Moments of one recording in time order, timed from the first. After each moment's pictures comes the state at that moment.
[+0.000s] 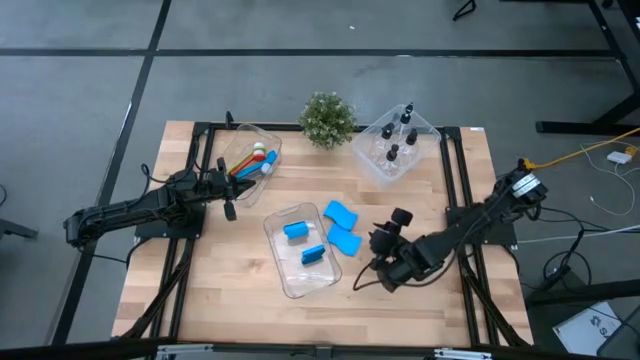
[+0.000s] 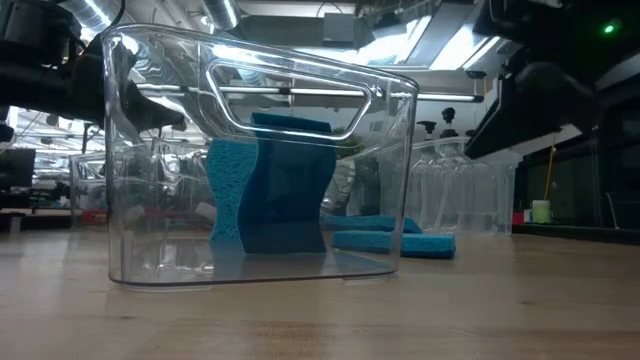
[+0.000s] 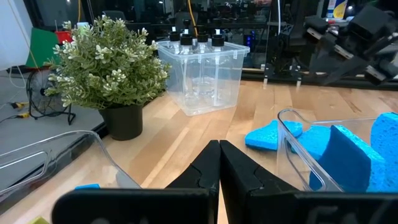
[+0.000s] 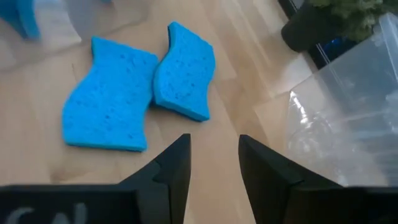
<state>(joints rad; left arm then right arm) 0.35 0.12 0.01 0.03 0.02 0.01 0.58 1.59 0.95 -0.73 0.91 0.75</state>
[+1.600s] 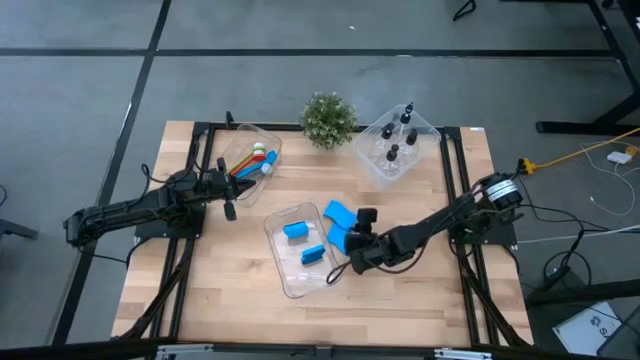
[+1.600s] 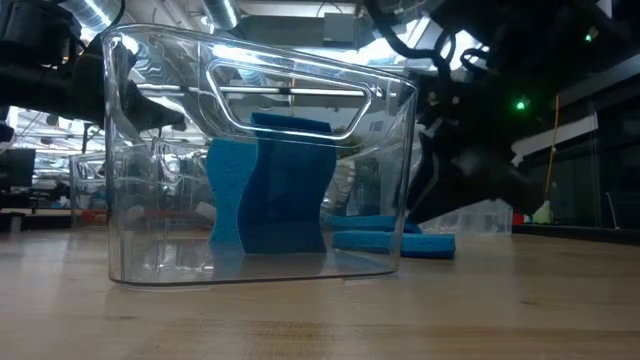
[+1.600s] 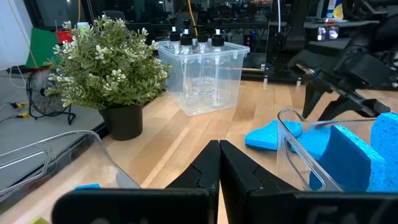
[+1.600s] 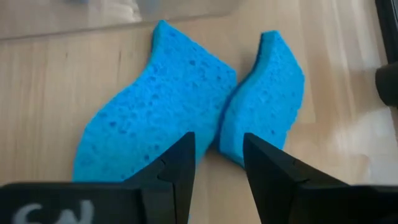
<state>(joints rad) 0.35 0.12 0.01 0.03 0.02 0.01 0.38 1.77 0.95 -0.30 0.68 0.15</state>
